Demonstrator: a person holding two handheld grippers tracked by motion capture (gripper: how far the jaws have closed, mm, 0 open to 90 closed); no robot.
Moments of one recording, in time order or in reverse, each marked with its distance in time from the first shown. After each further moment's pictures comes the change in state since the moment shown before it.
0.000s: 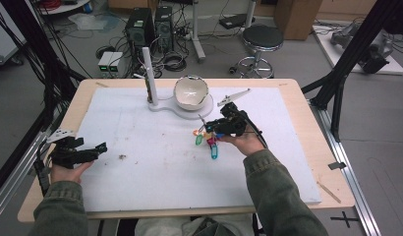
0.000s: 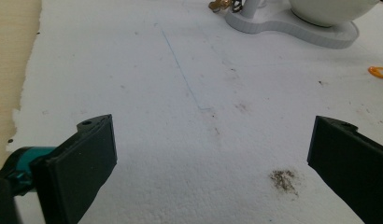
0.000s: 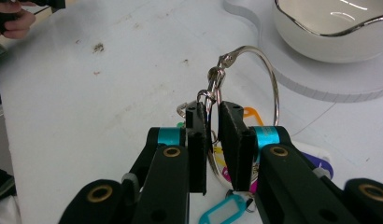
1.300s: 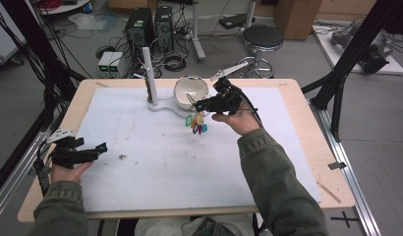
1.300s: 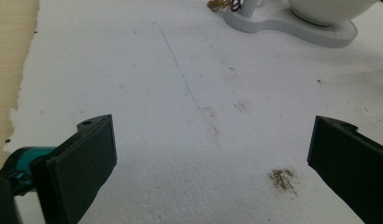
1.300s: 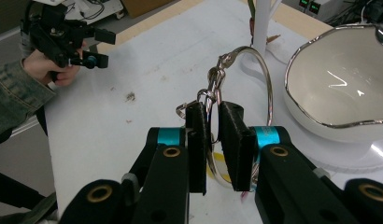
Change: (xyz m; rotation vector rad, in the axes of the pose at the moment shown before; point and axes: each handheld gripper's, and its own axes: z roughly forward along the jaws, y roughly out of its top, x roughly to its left) left arm 0.000 0.000 0.000 0.003 -0.006 0.000; right arm 0.008 0.068 -0.020 -0.063 0.074 -0.028
